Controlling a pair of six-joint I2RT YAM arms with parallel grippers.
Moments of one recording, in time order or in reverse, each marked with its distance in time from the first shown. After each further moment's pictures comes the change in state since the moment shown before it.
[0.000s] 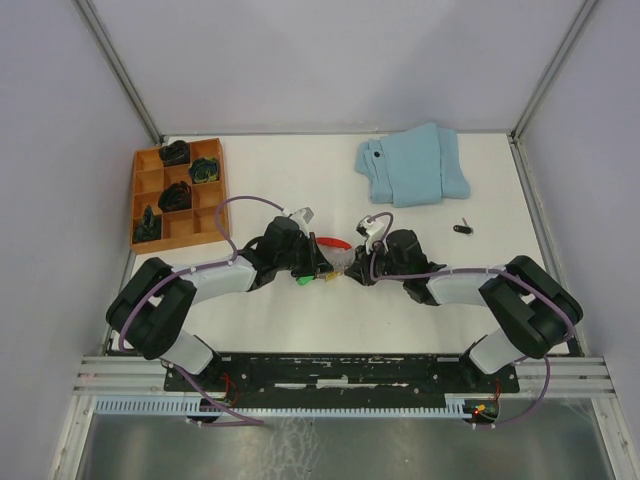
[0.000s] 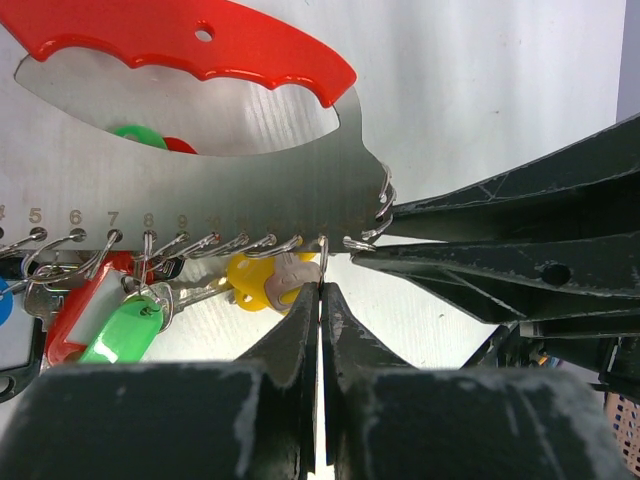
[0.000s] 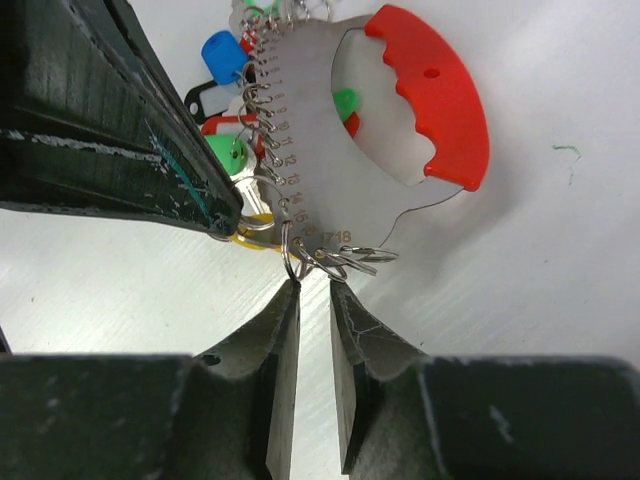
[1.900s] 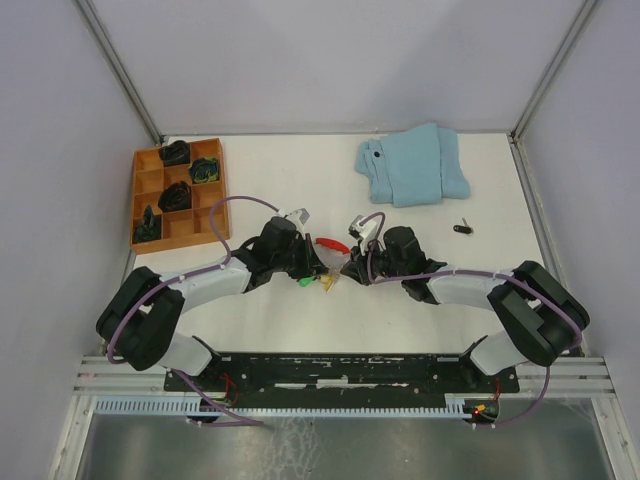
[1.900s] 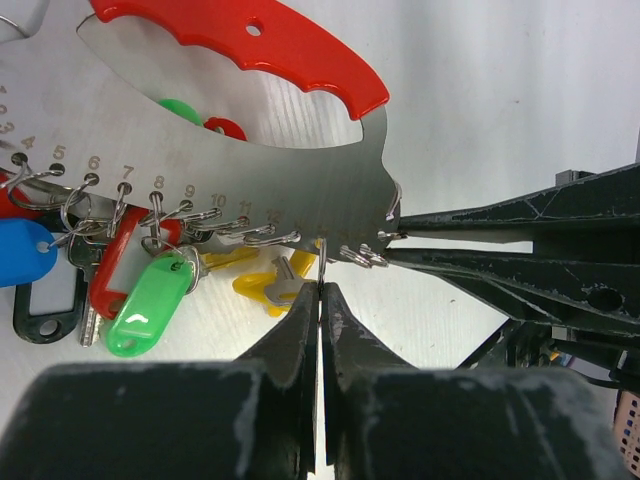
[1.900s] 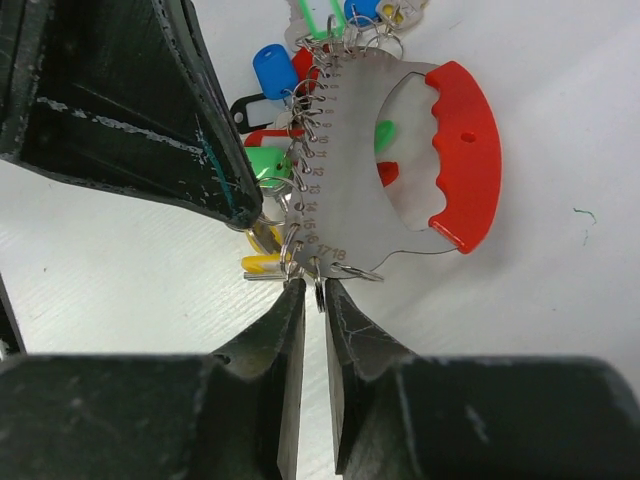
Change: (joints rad) left arm 0.000 -0.073 0.002 -0.119 -0.036 0.021; right arm 0.031 -0.053 0.040 -0.066 -0.033 -0.131
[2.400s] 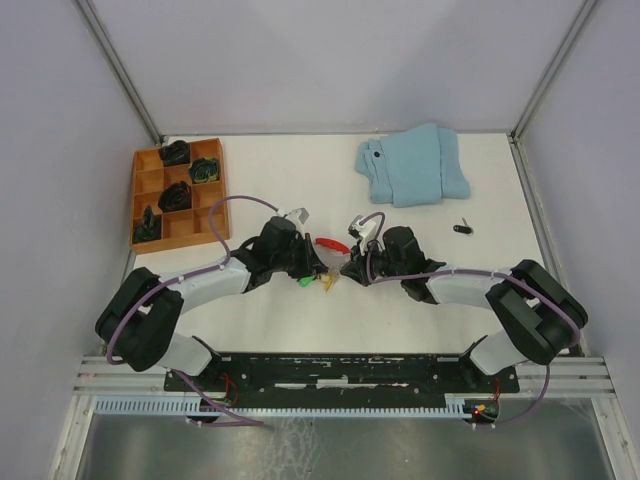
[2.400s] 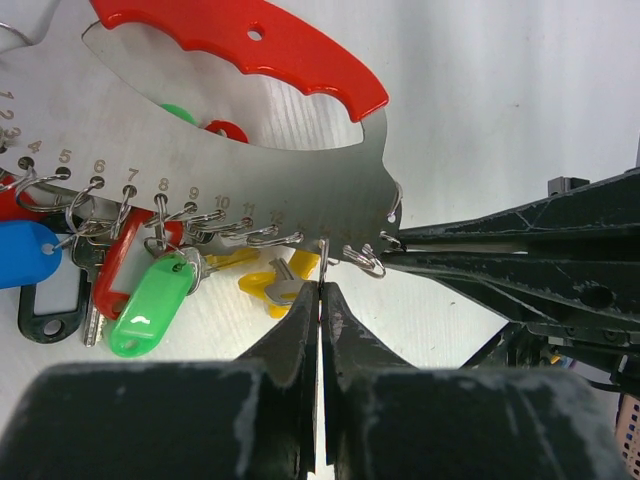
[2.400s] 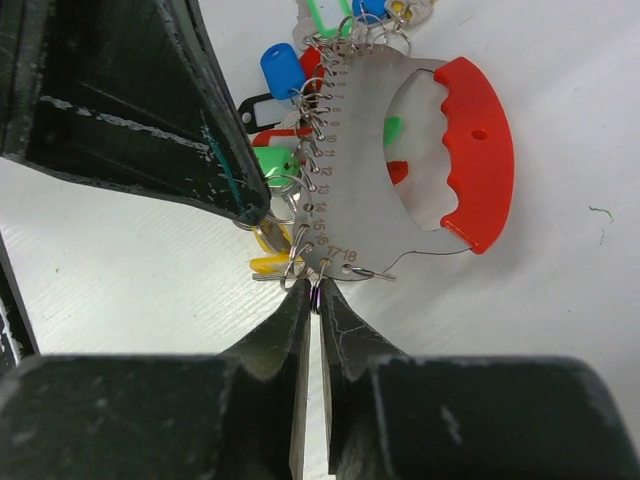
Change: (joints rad) left arm 0.000 -0.003 0.000 0.000 -0.011 0.000; right arm 0.000 0.004 0.000 0.003 -0.027 0.024
